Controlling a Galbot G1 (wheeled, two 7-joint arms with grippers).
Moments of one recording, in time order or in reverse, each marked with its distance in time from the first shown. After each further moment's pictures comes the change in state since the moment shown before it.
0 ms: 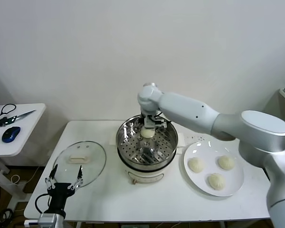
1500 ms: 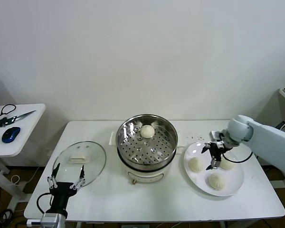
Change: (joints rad) left arm 0.008 0.005 0.020 -0.008 0.027 0.003 -0.008; right arm -0.355 -0.610 0.094 0.140 0.663 -0.844 0.107
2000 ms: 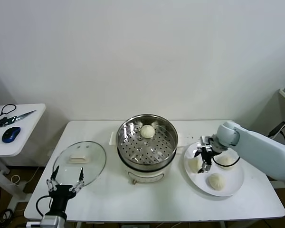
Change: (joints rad) left arm 0.010 -0.004 -0.008 0.012 0.000 -0.008 0.000; right arm -0.069 0.096 0.051 -0.099 -0.036 -0.009 -0.008
